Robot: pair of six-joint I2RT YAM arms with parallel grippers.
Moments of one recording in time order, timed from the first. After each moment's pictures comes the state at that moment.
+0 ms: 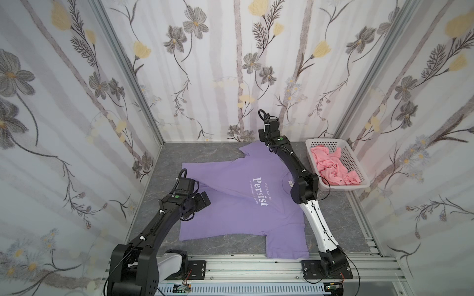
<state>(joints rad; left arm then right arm) -0.15 1.19 0.69 -0.64 0.14 -0.66 0.33 2.76 2.86 -0.57 0.33 0.00</state>
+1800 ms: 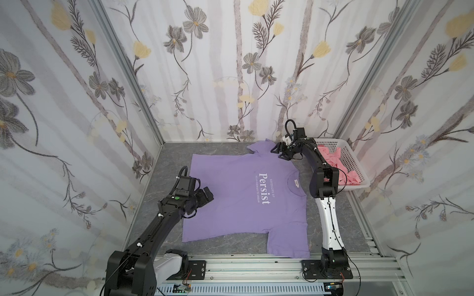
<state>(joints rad) -0.19 1.12 0.74 -0.56 0.17 -0.69 0.06 2.66 2.53 -0.89 -0.60 0.40</state>
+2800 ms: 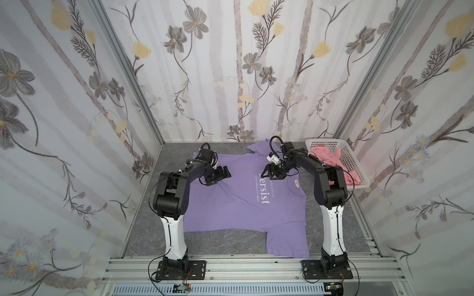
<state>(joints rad) -0.21 2.07 1.43 -0.51 0.42 -0.46 0.23 2.31 1.85 -0.90 -0.67 0.08</state>
